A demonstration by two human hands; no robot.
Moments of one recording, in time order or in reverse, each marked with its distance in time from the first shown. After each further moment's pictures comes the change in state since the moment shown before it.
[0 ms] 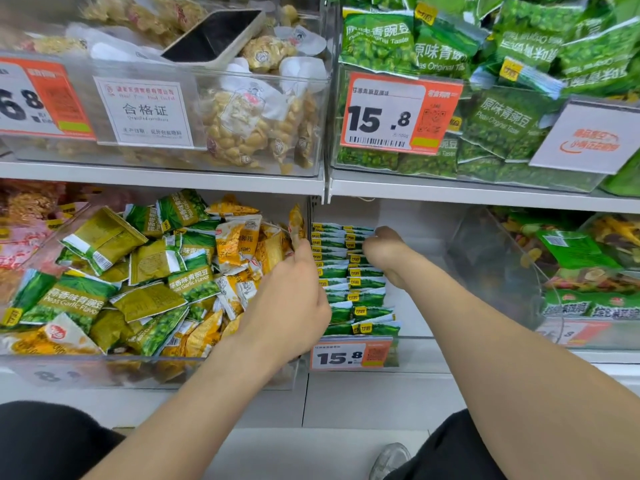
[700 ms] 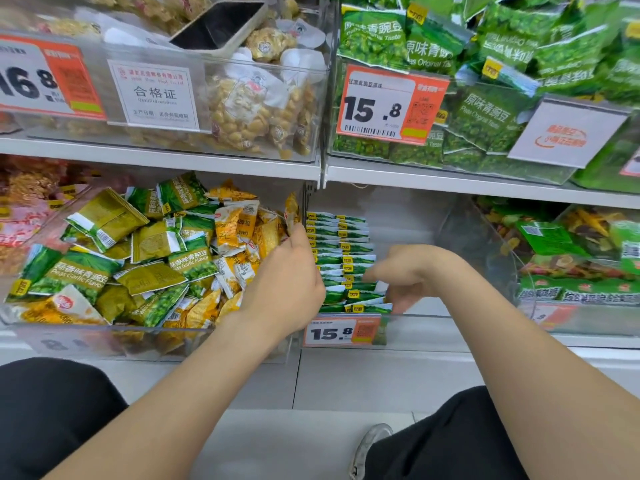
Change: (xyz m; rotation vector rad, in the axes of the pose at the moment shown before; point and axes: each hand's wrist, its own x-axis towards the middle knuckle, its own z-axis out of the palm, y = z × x) left_hand -0.005 0.008 0.002 0.010 0.029 -0.041; right_hand -0.073 0.013 -0.041 -0.417 -0.368 0.140
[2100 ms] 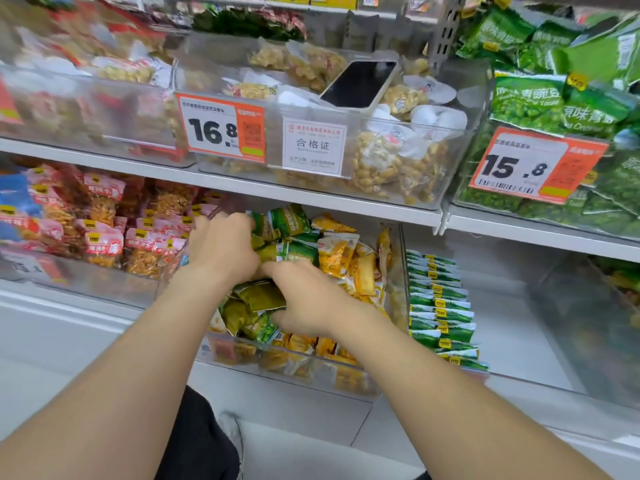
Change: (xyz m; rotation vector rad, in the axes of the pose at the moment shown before) left_hand 0.025 -0.155 -0.151 0.462 0.048 -0.430; right_hand -0.030 -0.190 0.168 -0.554 0.214 -1.011
